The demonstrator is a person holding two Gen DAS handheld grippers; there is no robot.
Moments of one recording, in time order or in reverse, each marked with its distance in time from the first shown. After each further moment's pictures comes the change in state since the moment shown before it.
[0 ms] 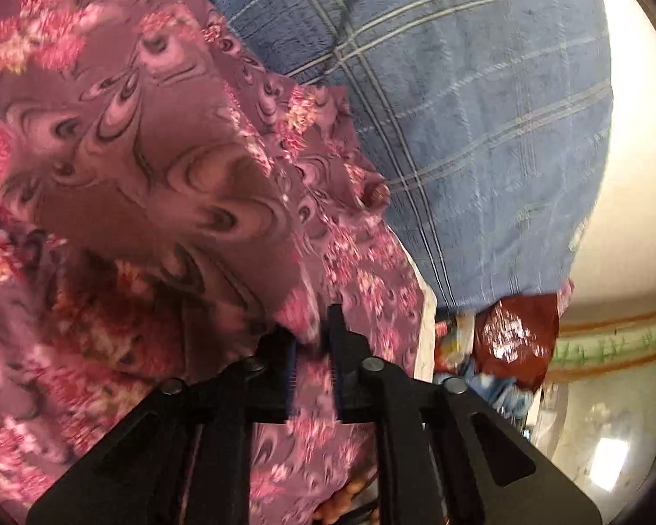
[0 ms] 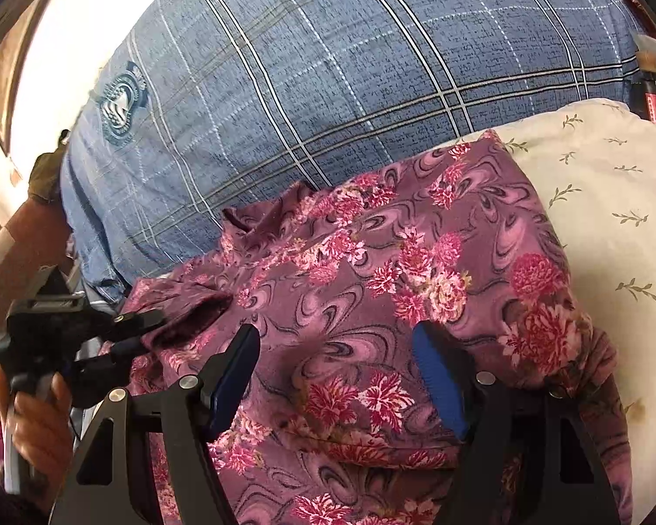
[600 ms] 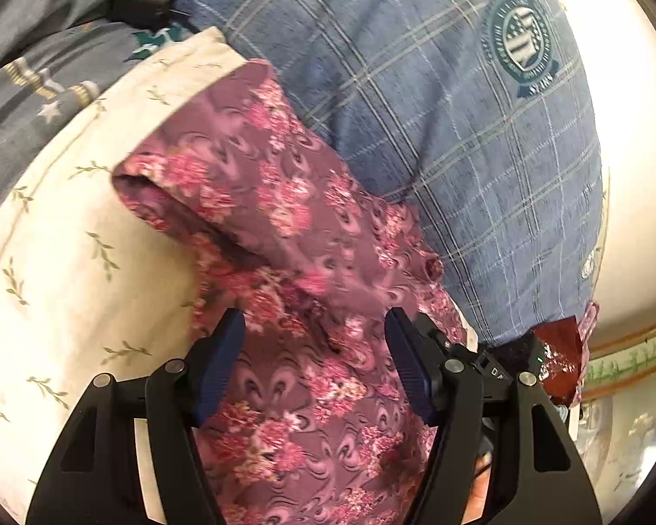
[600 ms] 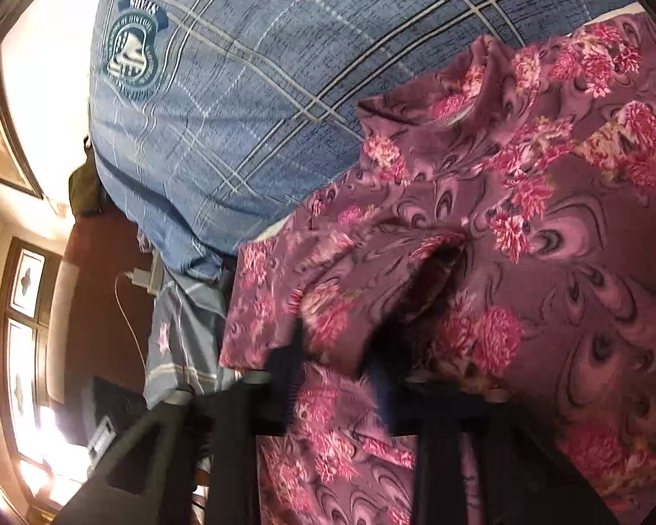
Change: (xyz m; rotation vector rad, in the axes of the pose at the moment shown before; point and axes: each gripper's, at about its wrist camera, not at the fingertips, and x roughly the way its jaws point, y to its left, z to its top) left arm -0.129 0.070 0.011 0.026 -0.229 0.149; right arm 0.097 0.109 0.010 0.239 0.291 0.350
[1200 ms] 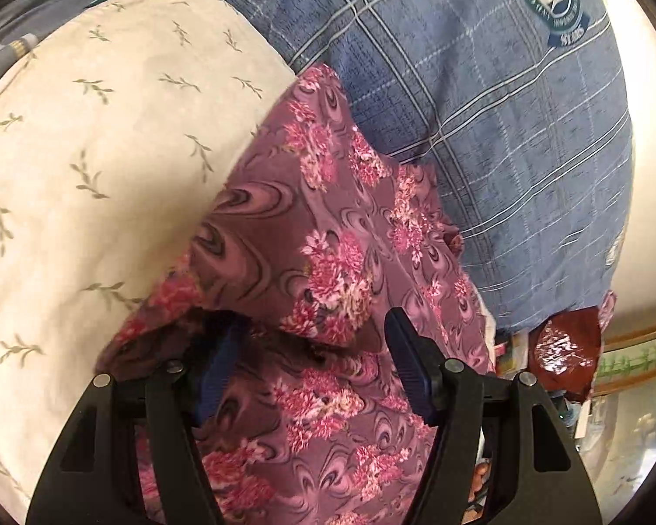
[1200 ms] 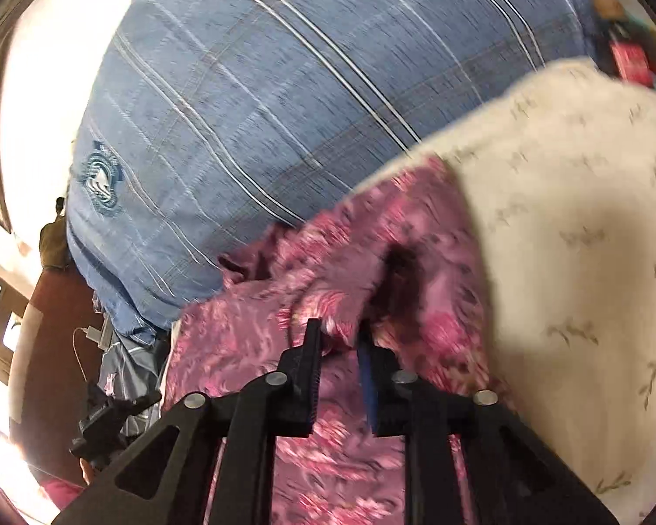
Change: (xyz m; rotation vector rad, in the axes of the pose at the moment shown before) left arm 0.062 -0.027 -0.001 0.005 0.092 0.055; right arm -0.173 -0.103 0.014 -0.013 -0.255 -0.203
